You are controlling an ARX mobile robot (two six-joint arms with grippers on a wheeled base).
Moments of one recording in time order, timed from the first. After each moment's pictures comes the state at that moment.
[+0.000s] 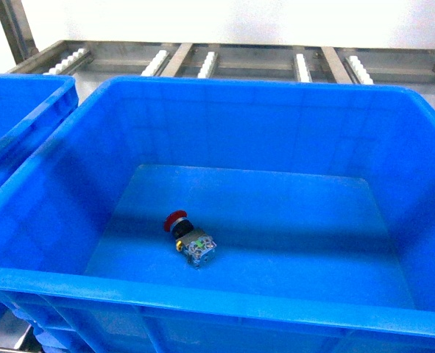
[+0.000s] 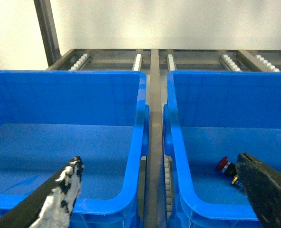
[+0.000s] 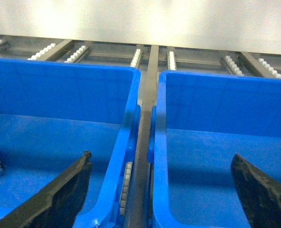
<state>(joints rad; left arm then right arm) 0.00 0.01 0.01 0.00 0.00 0.00 0.00 0.00 0.01 0.00 0.00 -0.01</state>
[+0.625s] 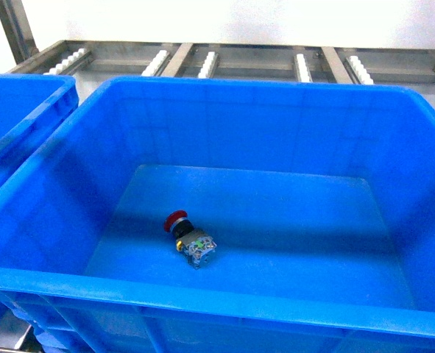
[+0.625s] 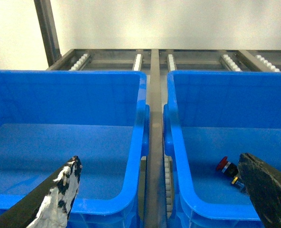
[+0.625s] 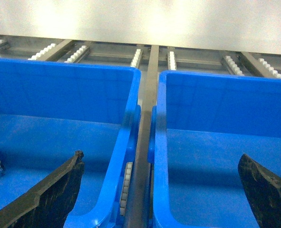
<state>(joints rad) 0.00 0.01 0.01 0.00 0.00 0.00 0.00 0.00 0.01 0.00 0.00 -0.01</state>
